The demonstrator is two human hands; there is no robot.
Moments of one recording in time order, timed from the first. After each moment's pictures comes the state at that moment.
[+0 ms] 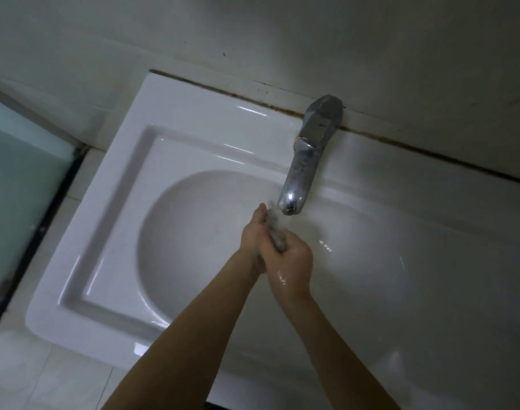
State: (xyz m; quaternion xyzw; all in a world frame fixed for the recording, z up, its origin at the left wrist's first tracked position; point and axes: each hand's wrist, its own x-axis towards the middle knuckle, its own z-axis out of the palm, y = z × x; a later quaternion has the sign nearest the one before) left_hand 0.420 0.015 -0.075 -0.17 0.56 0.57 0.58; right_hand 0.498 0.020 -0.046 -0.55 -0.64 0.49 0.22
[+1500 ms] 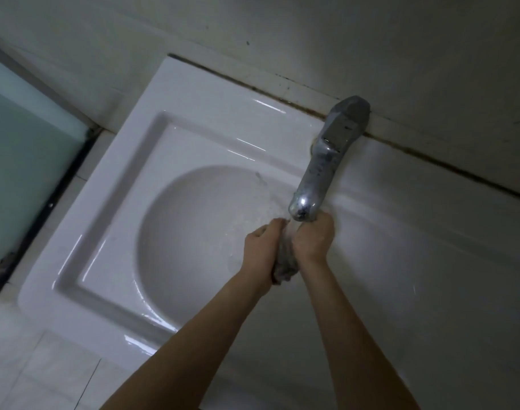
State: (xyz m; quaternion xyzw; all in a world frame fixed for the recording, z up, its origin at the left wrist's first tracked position) left_hand 0.440 0.010 -0.043 -0.12 0.67 0.54 0.49; right_hand 0.472 0.079 -0.070 -0.62 -0.58 0.50 0.17
